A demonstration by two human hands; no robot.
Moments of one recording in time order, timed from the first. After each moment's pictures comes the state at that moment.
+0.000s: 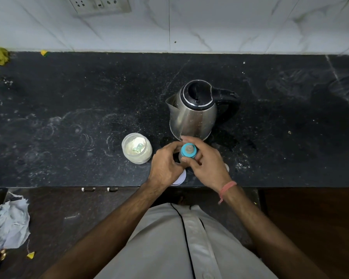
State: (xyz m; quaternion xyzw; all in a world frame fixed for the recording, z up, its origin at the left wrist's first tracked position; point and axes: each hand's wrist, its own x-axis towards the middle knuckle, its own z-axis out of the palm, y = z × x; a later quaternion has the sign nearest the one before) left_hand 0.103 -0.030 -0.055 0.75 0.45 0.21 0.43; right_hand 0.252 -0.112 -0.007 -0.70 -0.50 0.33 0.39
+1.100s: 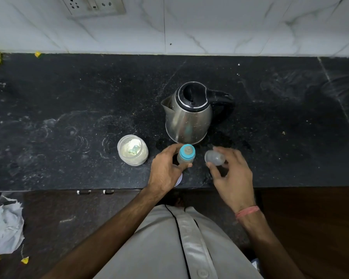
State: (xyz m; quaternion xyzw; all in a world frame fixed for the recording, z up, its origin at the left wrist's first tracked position) left_hand 0.112 -0.042 -0.056 0.75 0.47 0.21 0.43; right_hand 0.282 -0.177 0.001 -0.82 -0.45 0.13 0.33
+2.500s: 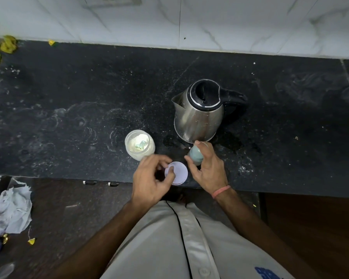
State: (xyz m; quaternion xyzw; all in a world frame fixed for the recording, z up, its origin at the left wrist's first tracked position) left_hand 0.043 -0.069 -0.042 0.75 0.50 0.29 0.33; right_hand 0.258 -0.116 -0.077 -0.68 -0.61 0.08 0.40
